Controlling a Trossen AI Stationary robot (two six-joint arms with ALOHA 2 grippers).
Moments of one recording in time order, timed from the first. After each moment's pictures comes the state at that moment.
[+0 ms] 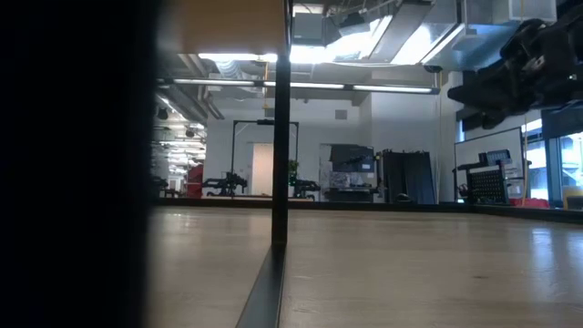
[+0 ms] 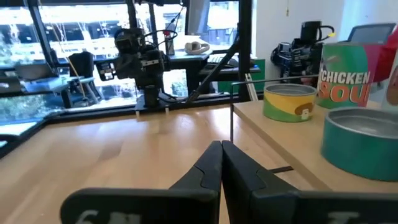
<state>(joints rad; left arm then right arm) -0.60 0.00 0.01 0.07 -0.40 0.05 -0.23 0.03 0.01 0.03 -0.05 0.13</state>
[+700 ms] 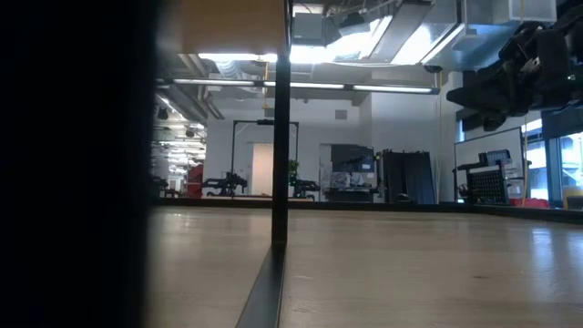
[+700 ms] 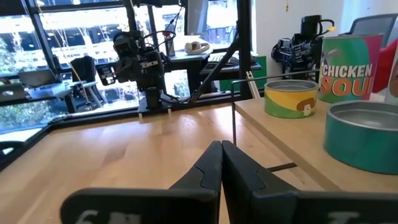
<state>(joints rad) -0.60 0.01 0.01 0.07 -0.40 0.10 -0.23 0.03 0.01 0.02 -0.02 0.15</state>
